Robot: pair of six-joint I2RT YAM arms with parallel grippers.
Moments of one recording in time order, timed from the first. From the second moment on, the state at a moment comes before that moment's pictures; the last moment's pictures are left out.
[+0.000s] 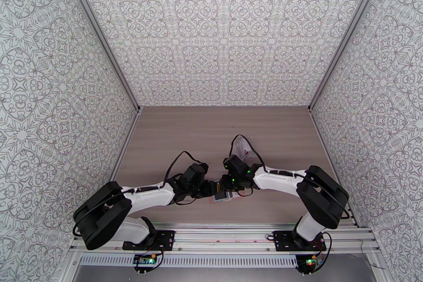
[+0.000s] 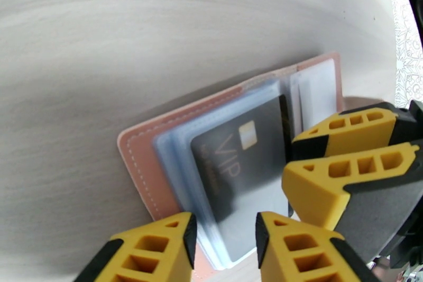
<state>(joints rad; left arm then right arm) -0.77 1.41 0.49 0.04 0.28 -0.92 0.86 1.66 0.87 -0.29 -0.23 0.79</state>
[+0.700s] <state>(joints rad) -0.72 1.33 0.44 0.02 0.28 -0.92 0.86 1.61 0.87 -0.33 -0.20 0.78</state>
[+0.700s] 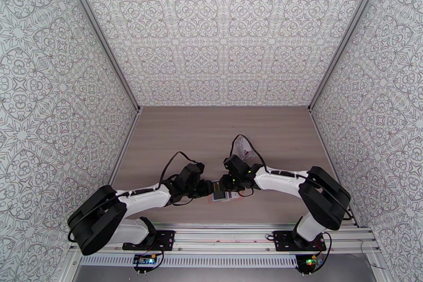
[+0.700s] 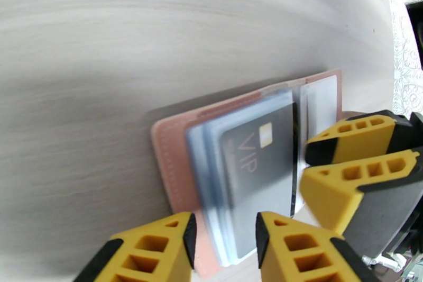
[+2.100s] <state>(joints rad) -0.69 1.28 0.42 -0.02 0.28 -0.92 0.89 1.65 0.82 -0.22 -0.25 0.86</state>
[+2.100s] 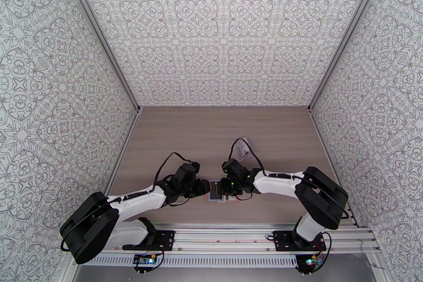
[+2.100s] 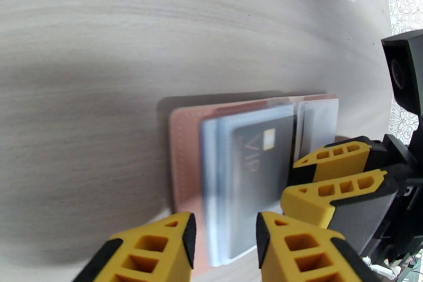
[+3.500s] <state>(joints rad) -0.70 1.28 0.42 -0.01 0.30 -0.92 0.89 1.67 0.87 -0.27 -0.23 0.84</state>
